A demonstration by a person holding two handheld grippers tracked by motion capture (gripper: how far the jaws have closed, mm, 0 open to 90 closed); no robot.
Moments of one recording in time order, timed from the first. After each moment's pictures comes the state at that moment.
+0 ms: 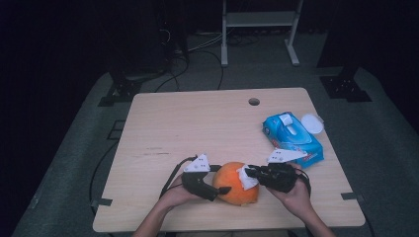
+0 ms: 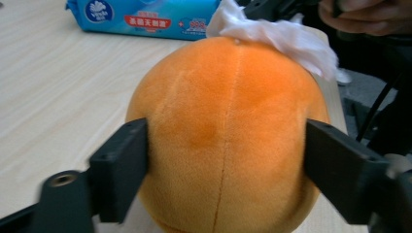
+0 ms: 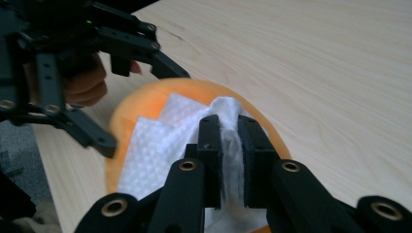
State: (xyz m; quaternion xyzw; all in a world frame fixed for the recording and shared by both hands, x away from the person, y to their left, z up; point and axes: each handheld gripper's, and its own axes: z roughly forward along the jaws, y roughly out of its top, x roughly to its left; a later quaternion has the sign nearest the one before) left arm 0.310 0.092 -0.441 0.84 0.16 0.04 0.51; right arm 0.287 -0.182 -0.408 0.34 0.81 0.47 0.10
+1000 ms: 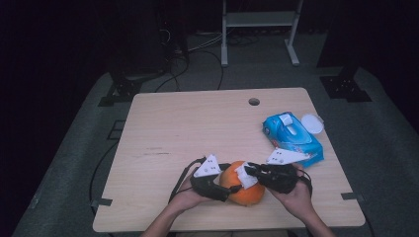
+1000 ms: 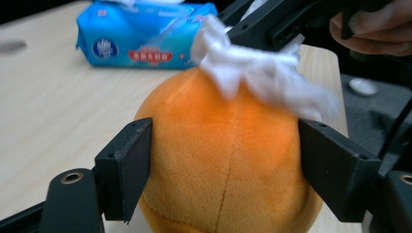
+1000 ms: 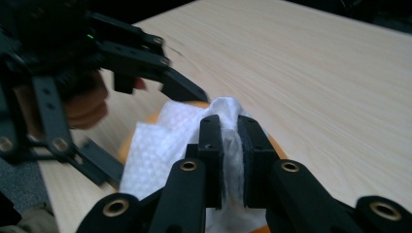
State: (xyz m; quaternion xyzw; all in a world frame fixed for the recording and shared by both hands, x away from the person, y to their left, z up) left arm 0.290 0.060 -0.423 0.83 0.16 0.09 0.52; right arm 0.275 -0.177 -0.389 0.32 0.80 0.48 0.14
